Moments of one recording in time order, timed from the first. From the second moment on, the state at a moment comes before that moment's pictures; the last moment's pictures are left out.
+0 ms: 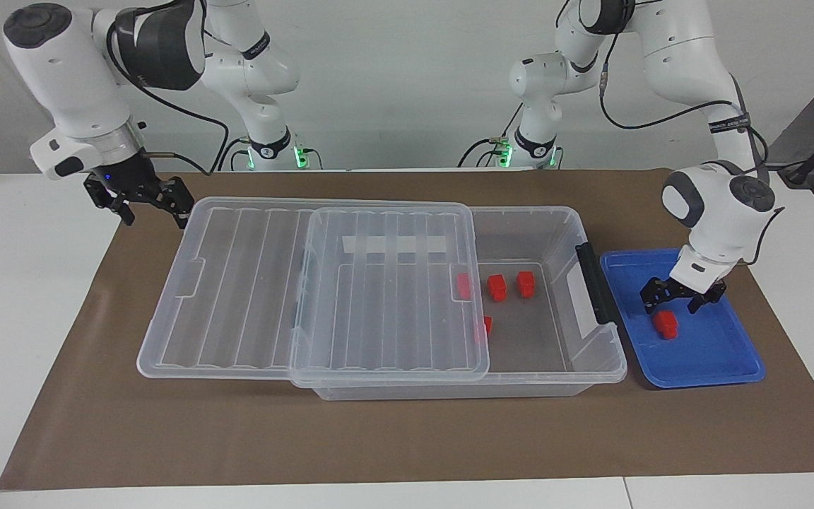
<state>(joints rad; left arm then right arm) 0.13 0.33 0.02 -1.94 0.03 2.41 0.26 -0.02 -0.04 -0.05 -1.75 -0.04 1.76 0.05</state>
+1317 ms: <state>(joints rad) 0.14 0.37 0.02 -1.94 0.03 2.48 0.26 -0.04 -0.03 0.02 -1.63 -0.04 1.61 0.11</state>
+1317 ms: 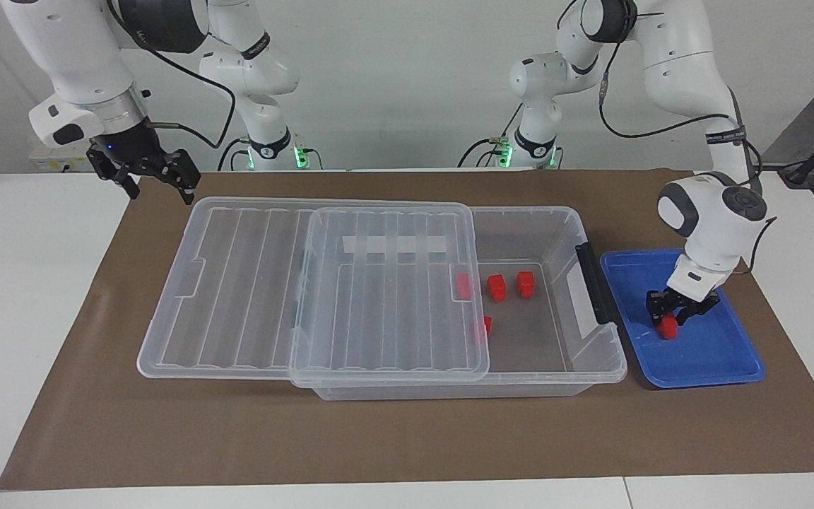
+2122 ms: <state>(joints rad) 0.14 0.37 0.01 -1.90 0.03 2.40 0.26 -0.05 -0.03 0.02 -1.63 -0.04 1.61 0.11</state>
